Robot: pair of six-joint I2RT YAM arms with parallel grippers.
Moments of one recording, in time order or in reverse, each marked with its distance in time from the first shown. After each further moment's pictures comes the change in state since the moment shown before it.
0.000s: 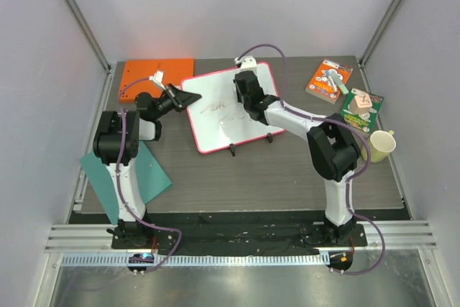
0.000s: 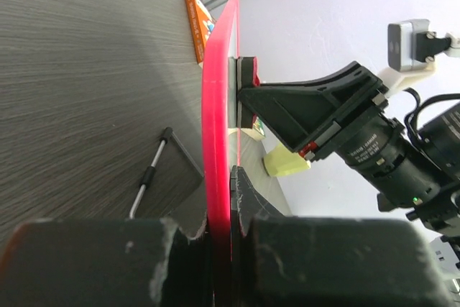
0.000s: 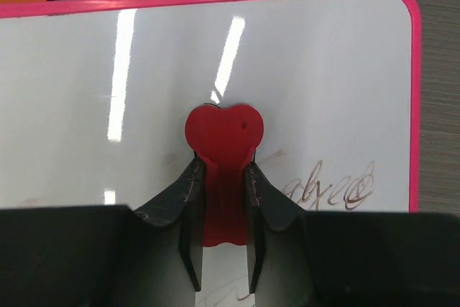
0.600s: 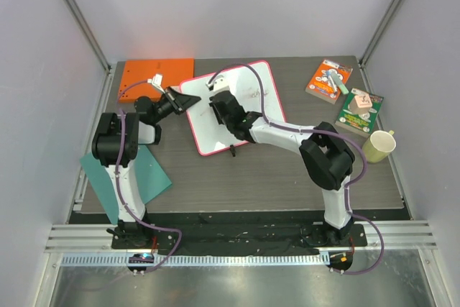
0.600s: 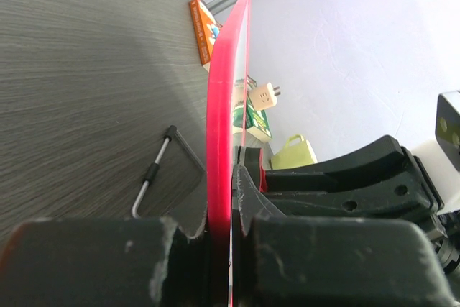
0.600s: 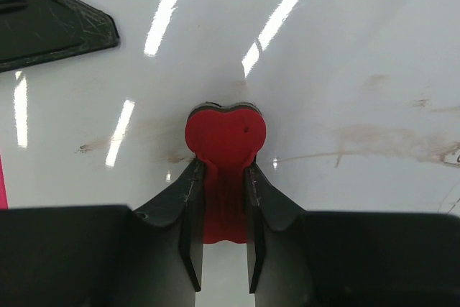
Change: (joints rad) left arm 0.000 -0.029 -0.066 0.045 -0.024 0.030; right arm 0.208 -0.015 -0.034 -0.056 -0.028 -0.062
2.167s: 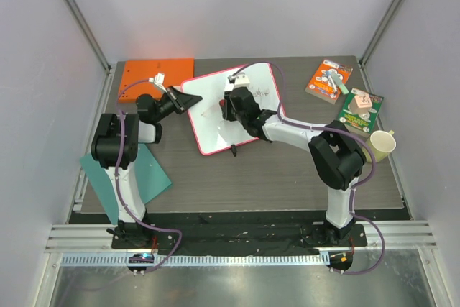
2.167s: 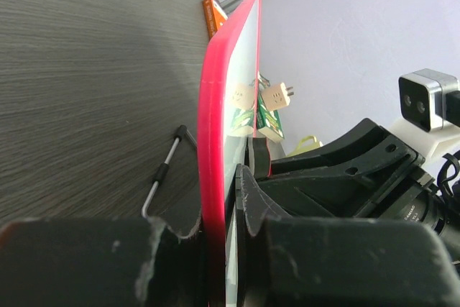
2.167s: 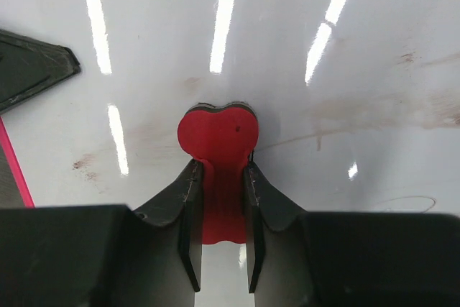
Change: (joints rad) left arm -0.014 -0.029 0.005 -0.100 -0.031 0.074; right arm -0.119 -0.047 -0.136 0.106 -0.138 0.246
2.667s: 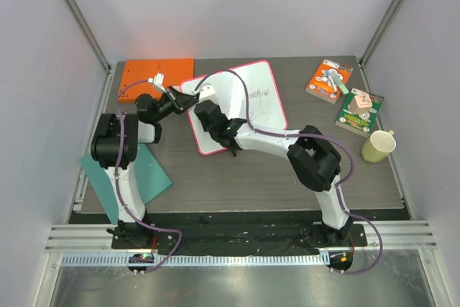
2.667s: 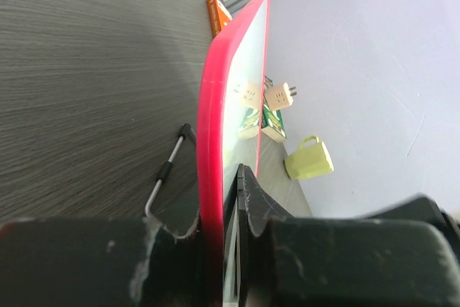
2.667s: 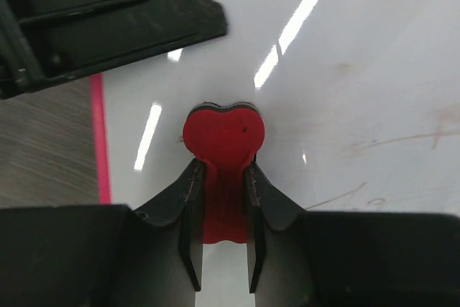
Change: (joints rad) left arm 0.005 -0.001 0.000 -0.016 0.002 0.005; right arm 0.212 0.122 0.206 -0.133 0.237 -0.128
